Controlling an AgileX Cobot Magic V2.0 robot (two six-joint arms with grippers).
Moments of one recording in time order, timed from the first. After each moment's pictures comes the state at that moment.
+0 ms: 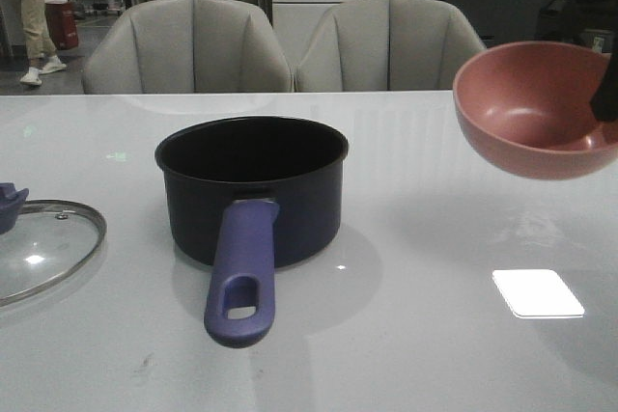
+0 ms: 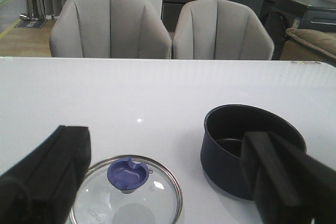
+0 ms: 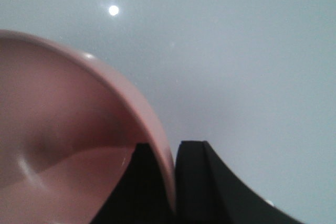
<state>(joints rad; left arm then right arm) -0.22 0.15 -0.41 -0.02 0.44 -0.11 0.03 1.50 -0.99 0.13 0.56 0.06</state>
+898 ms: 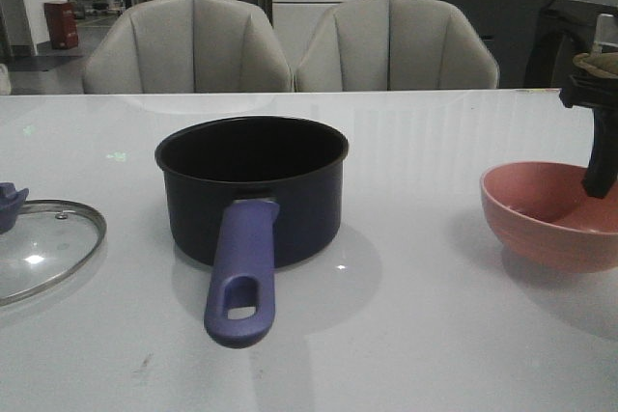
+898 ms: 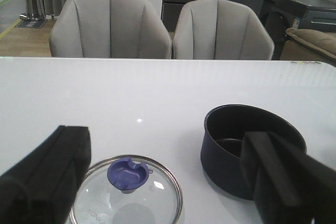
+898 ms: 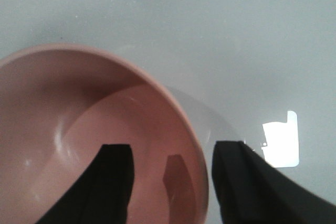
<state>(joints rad) -0.22 0.15 -0.41 -0.02 0.44 -0.11 -0.08 1.75 -1.13 0.24 0.74 0.02</state>
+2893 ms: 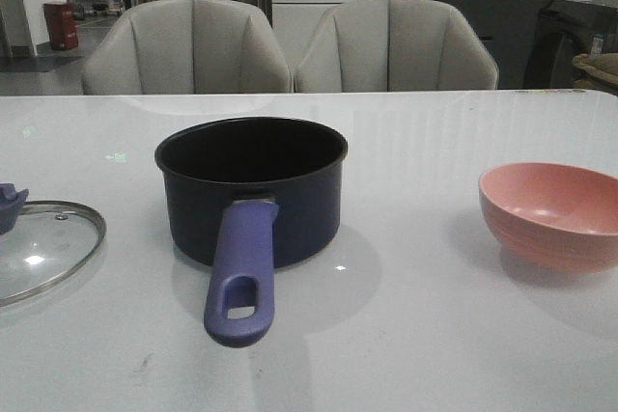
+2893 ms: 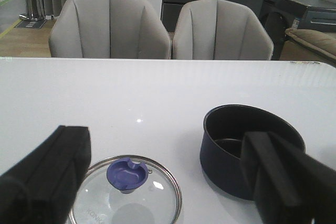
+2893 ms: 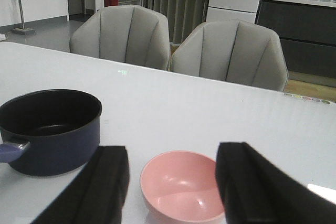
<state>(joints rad) -0.22 0.15 -0.41 -0.02 0.44 -0.11 0.18 0.05 -0.21 0.28 0.25 -0.31</state>
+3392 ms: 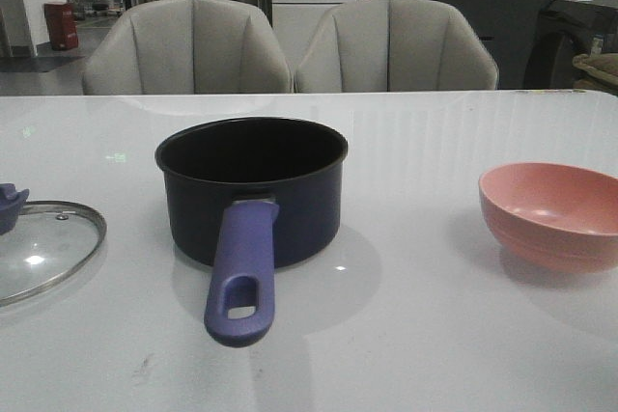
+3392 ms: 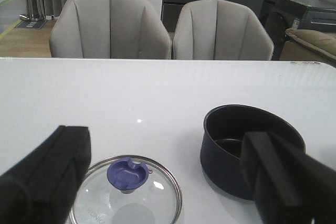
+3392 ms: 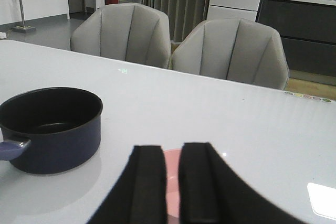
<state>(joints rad) -0.22 0.15 -0.41 -0.02 0.44 -0.11 0.18 0.05 -0.21 0.28 0.26 -0.31</state>
